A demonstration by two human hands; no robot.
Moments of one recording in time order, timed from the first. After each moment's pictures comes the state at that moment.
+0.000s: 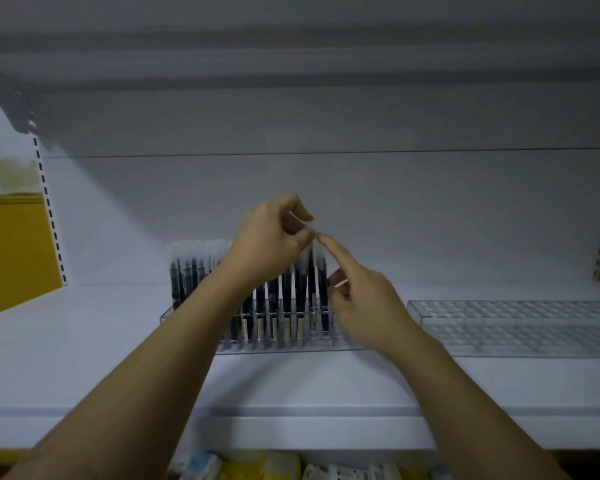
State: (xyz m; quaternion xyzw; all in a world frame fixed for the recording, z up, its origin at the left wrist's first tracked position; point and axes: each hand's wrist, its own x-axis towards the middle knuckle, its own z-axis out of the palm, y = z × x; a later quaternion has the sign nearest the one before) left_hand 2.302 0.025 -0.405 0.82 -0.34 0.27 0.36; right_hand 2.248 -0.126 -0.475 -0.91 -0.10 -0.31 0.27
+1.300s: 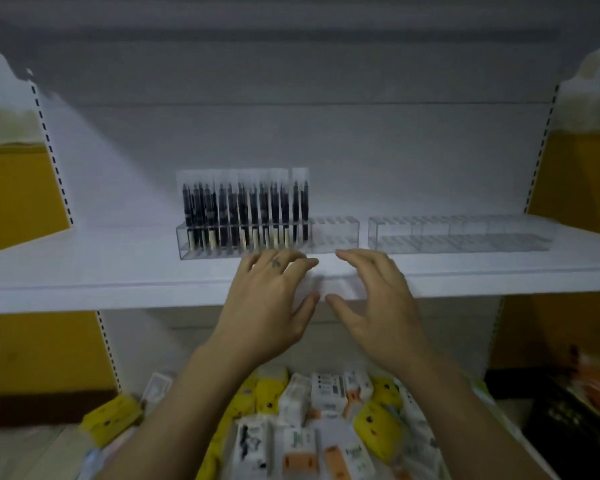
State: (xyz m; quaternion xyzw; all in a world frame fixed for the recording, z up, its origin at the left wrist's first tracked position) left_hand 2.163 0.066 -0.545 0.84 -0.38 0.37 0.12; right_hand 2.101 -0.102 -0.566 -0.88 -0.05 -0.42 0.23
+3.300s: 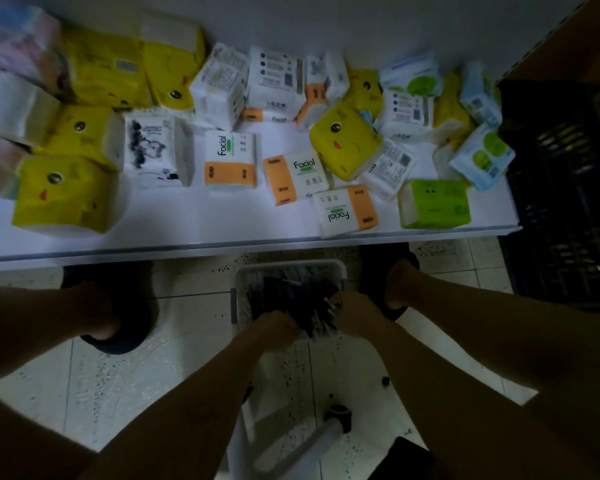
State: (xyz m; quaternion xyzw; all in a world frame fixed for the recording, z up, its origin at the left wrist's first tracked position) left_hand 2.076 -0.009 -1.077 0.79 -0.23 -0.55 0.14; right_hand 2.021 -0.182 -1.051 -0.86 0.21 0.40 0.23
